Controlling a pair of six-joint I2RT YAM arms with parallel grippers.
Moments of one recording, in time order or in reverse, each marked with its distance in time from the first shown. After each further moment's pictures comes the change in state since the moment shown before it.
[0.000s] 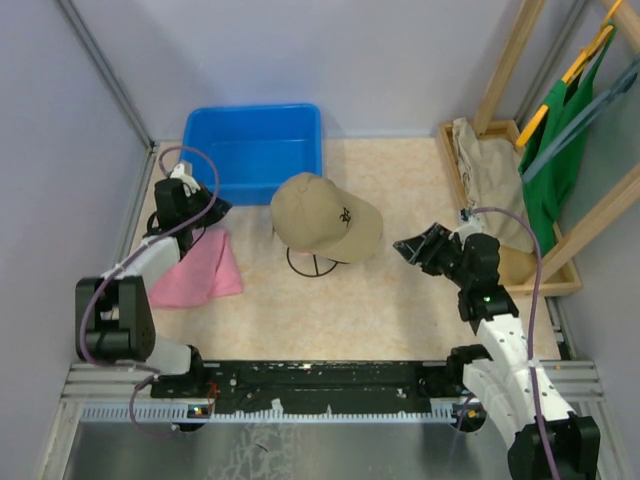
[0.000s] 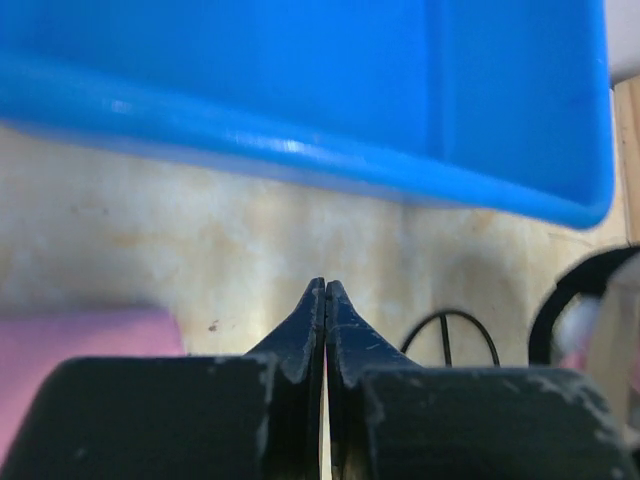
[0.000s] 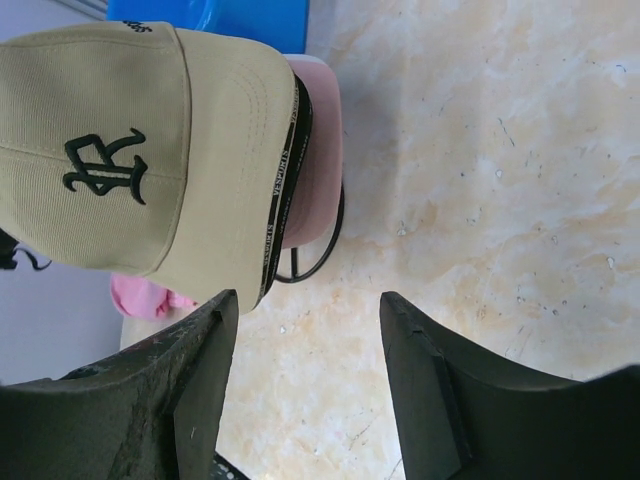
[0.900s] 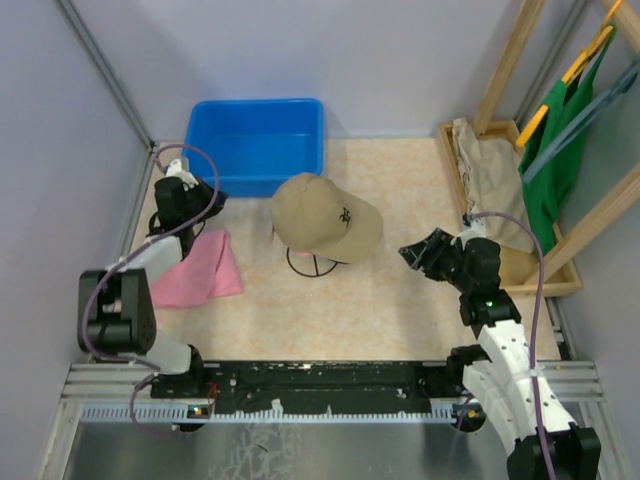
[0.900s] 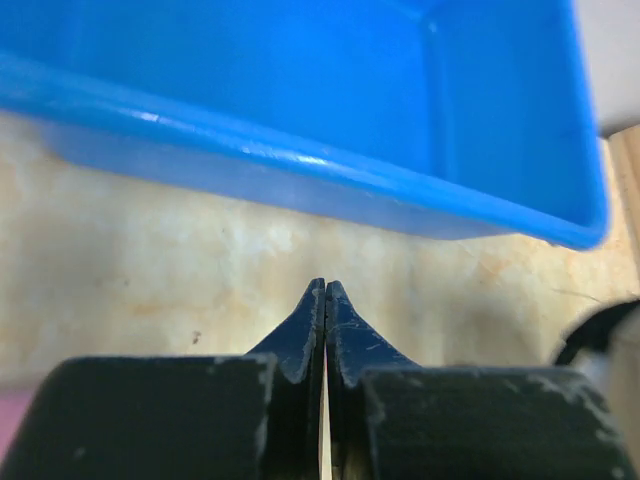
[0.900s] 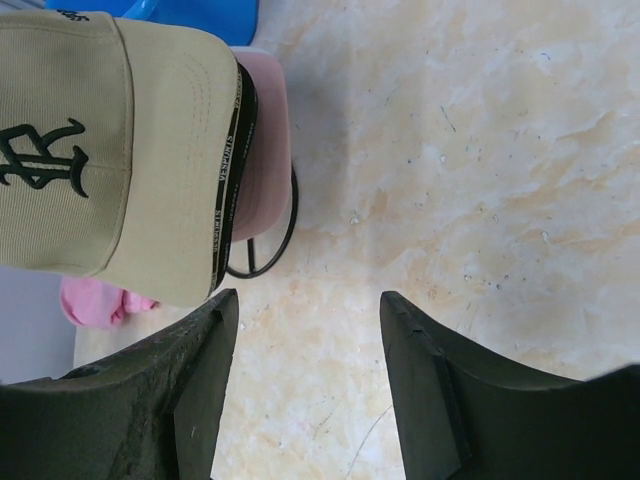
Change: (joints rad) left arm -0.006 0.232 0.109 0.184 -0.034 0.019; right arm 0.000 -0.061 0.000 -0.117 0.079 -0.061
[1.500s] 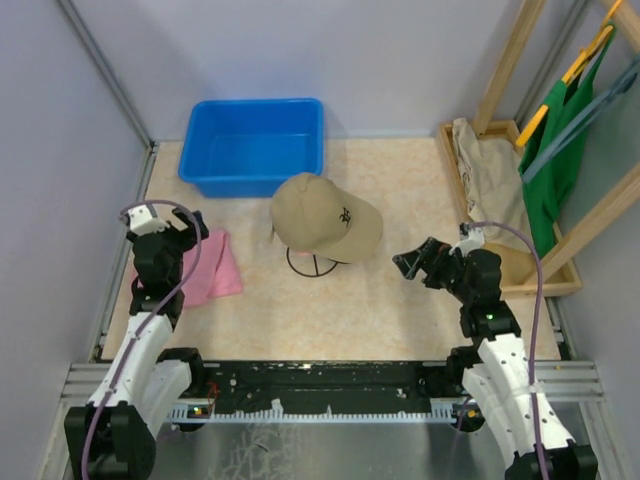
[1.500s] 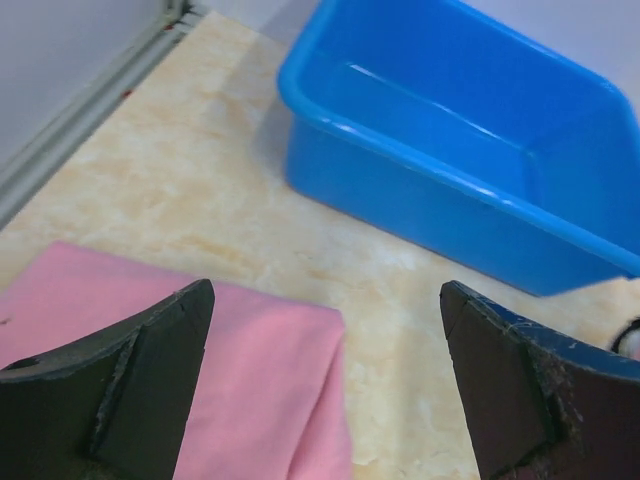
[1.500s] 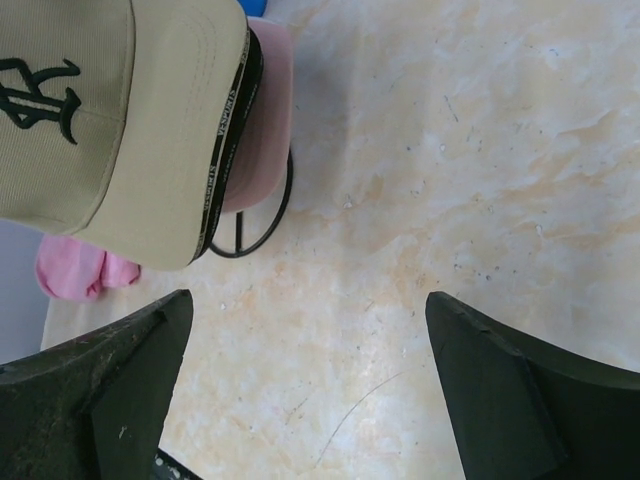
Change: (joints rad) left arm 0.000 -0.829 -0.443 -0.113 -0.425 0.122; right arm 0.000 -0.103 -0.066 -0.010 -0.023 -0.083
